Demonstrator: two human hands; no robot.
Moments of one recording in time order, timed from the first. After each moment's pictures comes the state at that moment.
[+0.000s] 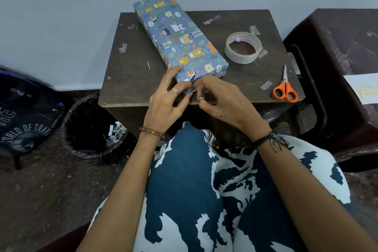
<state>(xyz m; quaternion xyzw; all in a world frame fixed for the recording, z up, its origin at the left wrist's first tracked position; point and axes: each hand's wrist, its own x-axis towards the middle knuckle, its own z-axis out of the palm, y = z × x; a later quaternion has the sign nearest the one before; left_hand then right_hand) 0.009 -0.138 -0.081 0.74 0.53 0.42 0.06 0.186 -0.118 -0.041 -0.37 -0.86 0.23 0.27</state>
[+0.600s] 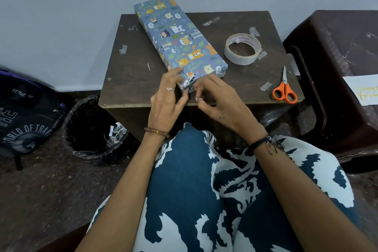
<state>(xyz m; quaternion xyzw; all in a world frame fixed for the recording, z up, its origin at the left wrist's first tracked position) 0.020 -0.138 -0.079 0.68 0.57 0.46 0.06 0.182 -0.119 -0.048 -0.36 -0.84 0.27 0.31</state>
